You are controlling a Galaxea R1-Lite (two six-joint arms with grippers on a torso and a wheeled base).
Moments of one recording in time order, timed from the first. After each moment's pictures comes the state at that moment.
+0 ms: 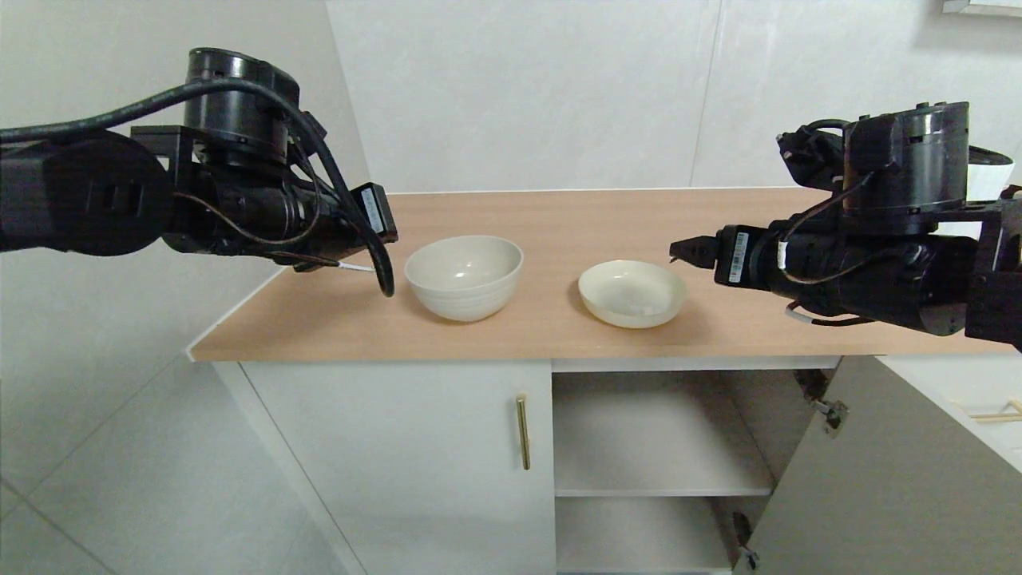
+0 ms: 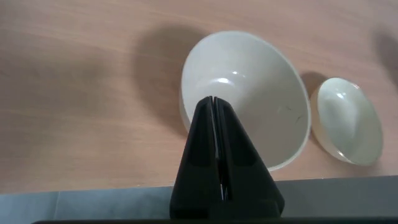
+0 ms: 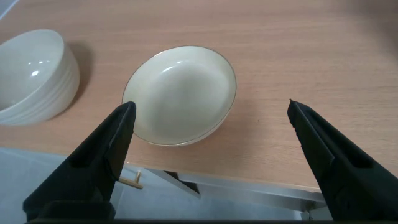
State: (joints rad) left arm -0.30 1.80 -1.55 0.21 0.04 -0.46; right arm 0.54 1.66 -1.19 -0.19 -0.29 0.29
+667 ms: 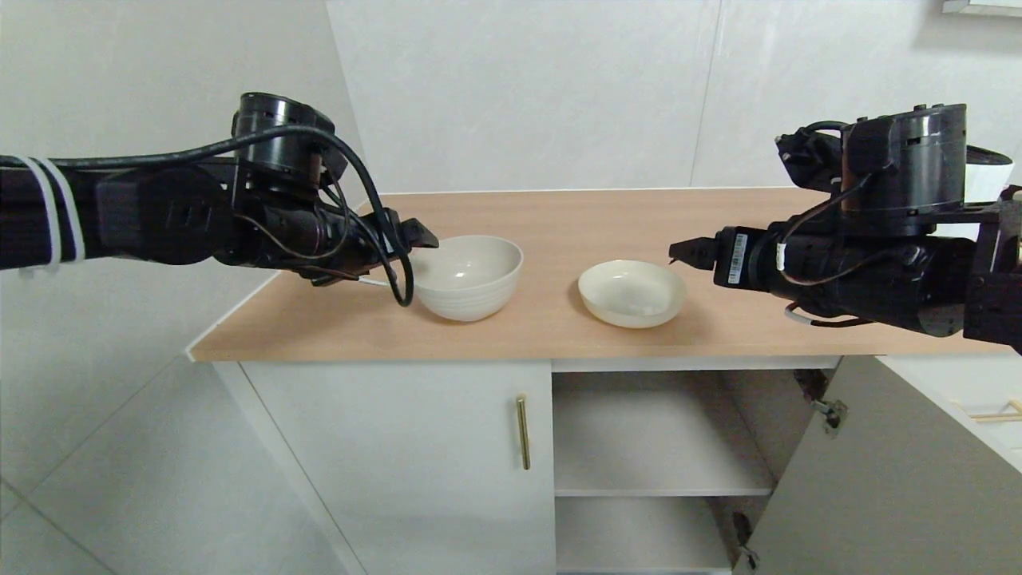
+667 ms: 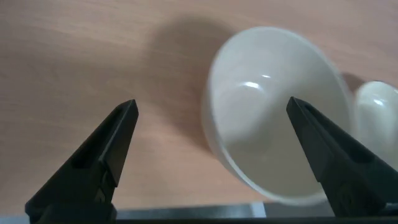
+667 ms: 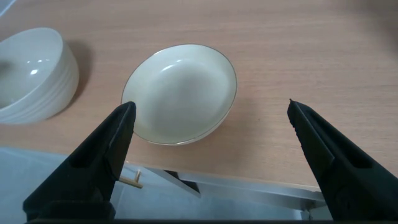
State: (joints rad) left arm -0.27 1.91 -1.59 0.20 0.04 -0.45; right arm 0.54 1.66 -1.19 -0.19 -0.29 0.29
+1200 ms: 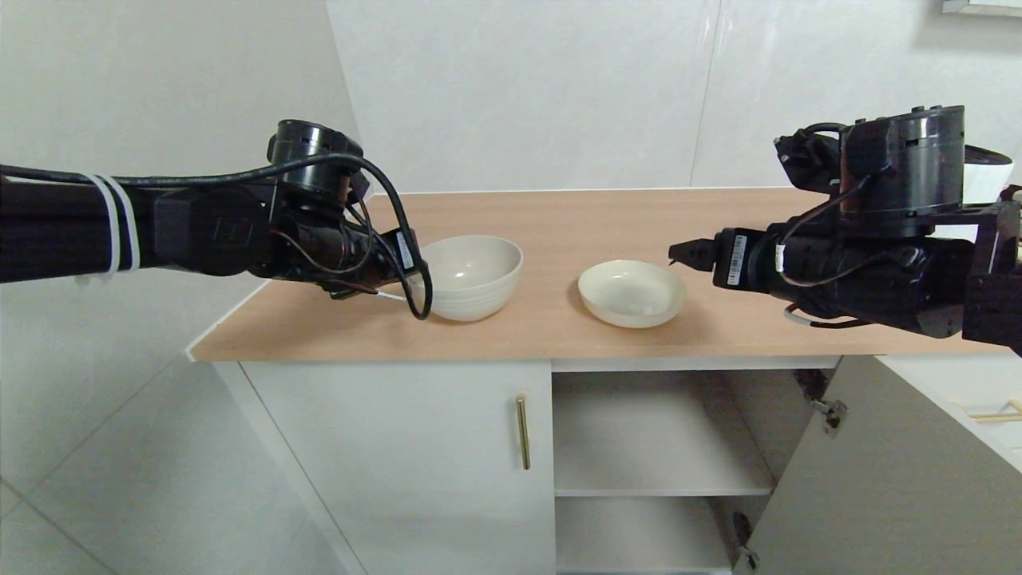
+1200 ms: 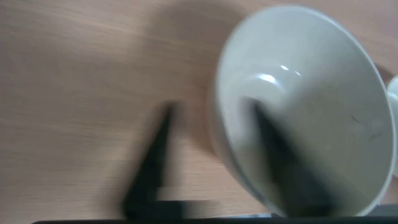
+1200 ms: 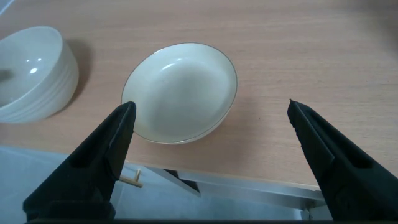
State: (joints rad) left arm -0.29 1.96 -1.59 0.21 0.04 -0.45; right arm 0.54 1.66 -1.18 -0.19 -0.29 0.29
